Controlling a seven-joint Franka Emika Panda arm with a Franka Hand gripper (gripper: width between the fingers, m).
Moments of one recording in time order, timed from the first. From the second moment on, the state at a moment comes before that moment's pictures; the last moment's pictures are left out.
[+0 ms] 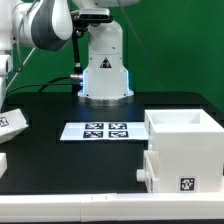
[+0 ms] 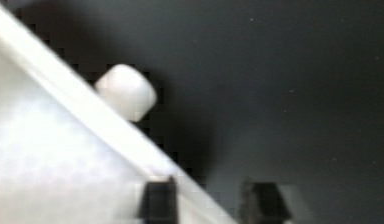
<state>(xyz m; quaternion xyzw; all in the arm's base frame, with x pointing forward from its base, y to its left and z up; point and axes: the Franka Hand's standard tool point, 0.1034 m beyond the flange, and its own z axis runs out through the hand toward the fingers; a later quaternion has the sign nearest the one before) 0.352 -0.269 0.033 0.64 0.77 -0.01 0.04</state>
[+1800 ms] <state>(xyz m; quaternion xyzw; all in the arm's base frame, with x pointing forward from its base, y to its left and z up) 0.375 -0.248 0.048 0.64 0.76 0.00 0.07</state>
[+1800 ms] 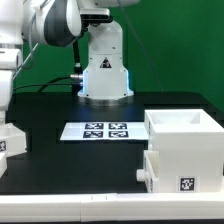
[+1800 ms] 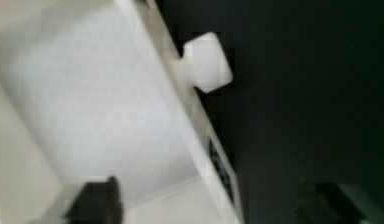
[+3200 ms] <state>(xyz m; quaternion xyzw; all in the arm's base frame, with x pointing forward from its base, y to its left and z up) 0.393 -0.237 0.057 0.87 0.50 0.00 0.00</state>
